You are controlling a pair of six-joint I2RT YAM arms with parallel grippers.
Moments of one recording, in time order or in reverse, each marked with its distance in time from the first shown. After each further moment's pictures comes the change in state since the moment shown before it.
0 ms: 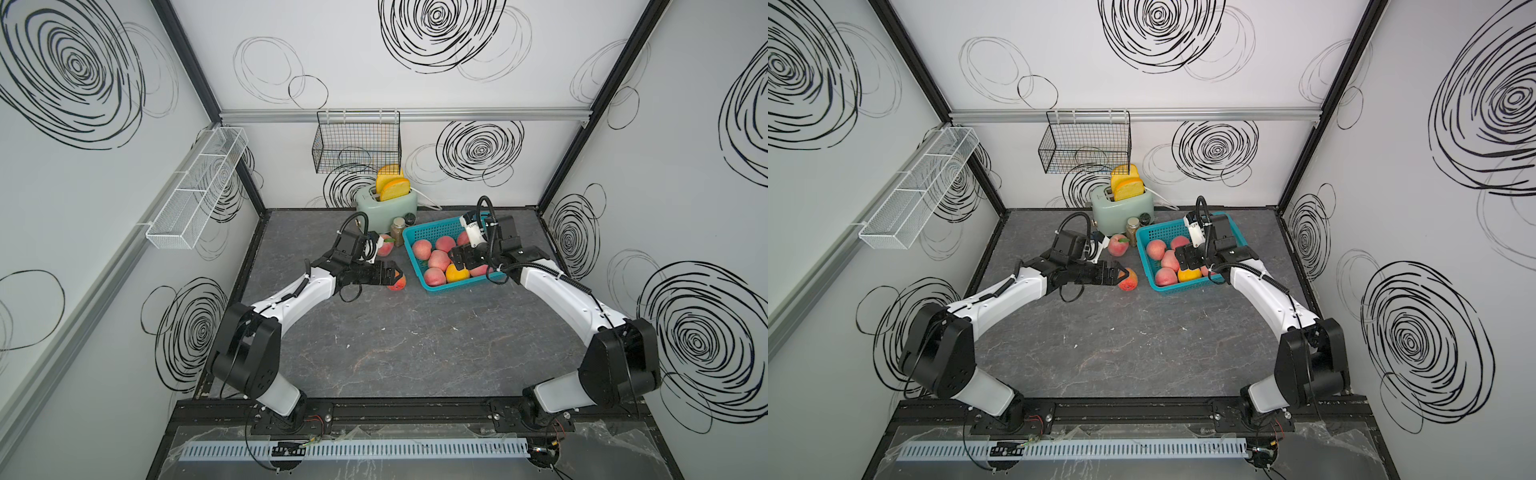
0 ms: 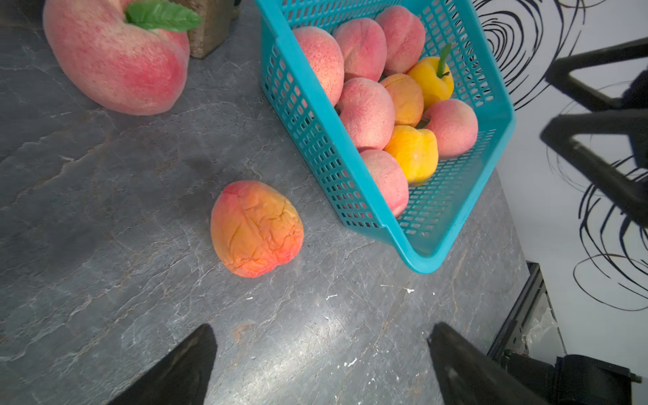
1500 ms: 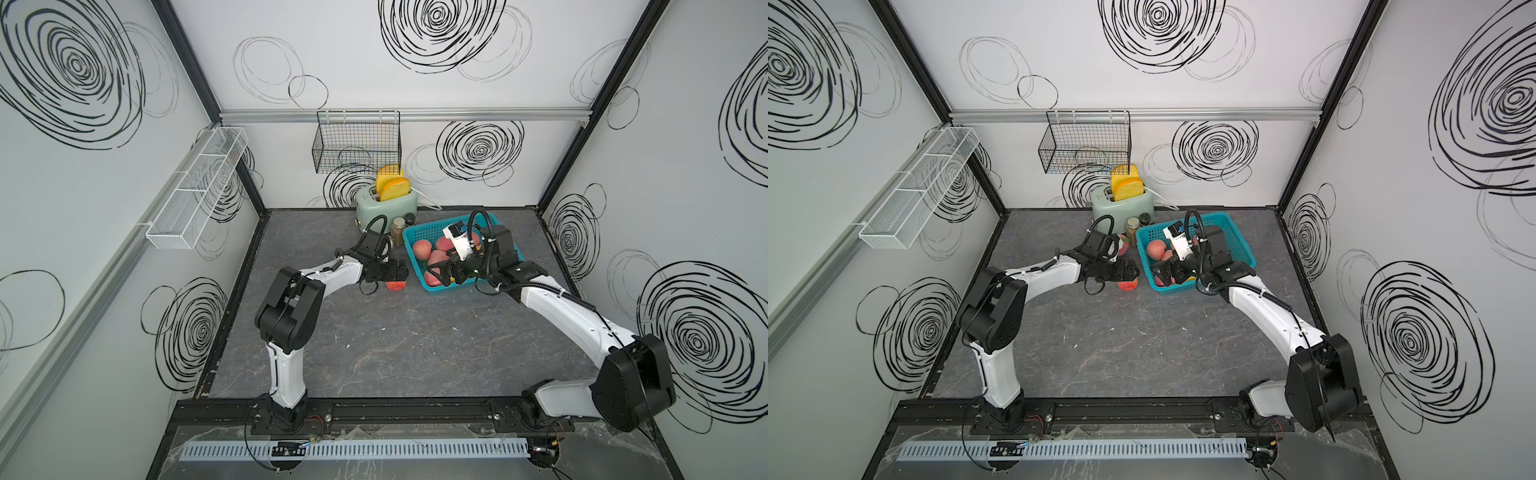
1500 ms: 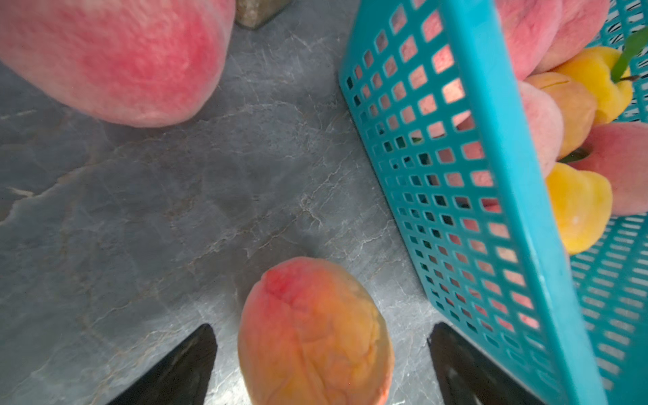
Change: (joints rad) left arm -0.056 0.354 0.194 0.042 -0.162 -0.067; right arm 0.086 -0.096 -0.133 0.150 -0.285 0.001
